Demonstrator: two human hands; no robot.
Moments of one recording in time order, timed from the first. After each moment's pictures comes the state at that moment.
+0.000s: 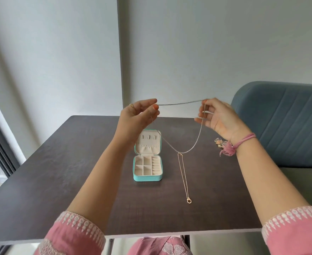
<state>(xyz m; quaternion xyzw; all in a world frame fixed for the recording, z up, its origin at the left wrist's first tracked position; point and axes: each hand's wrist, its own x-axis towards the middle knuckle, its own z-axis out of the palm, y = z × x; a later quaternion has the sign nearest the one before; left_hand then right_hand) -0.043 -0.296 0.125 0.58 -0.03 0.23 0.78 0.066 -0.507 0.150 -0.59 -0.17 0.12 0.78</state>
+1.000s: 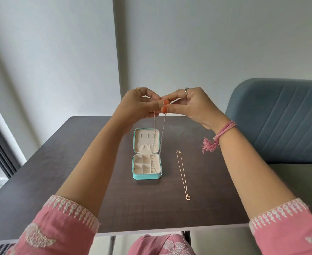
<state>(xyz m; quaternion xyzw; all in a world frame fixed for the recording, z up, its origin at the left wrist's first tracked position) -0.050 -0.297 0.170 0.74 -0.04 0.17 0.65 0.021 -0.468 0.178 -0.73 -0.43 0.02 0.53</state>
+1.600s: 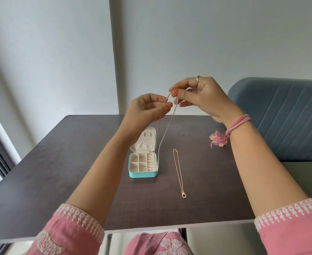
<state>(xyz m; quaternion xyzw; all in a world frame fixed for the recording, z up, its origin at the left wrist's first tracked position) -0.047 -0.323 0.144 0.67 -0.07 0.19 0.71 0.023 -0.490 0.196 -0.74 -0.43 -0.03 0.52</state>
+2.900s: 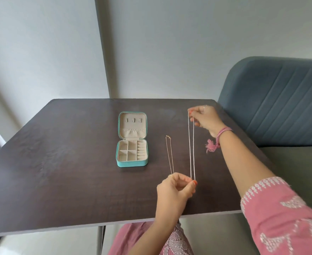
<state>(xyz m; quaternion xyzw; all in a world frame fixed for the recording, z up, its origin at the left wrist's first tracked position) -0.093 -0.457 -0.037 0.72 0.13 0.11 0.68 0.142 -0.533 0.050 -0.82 -0.13 0.02 0.56</state>
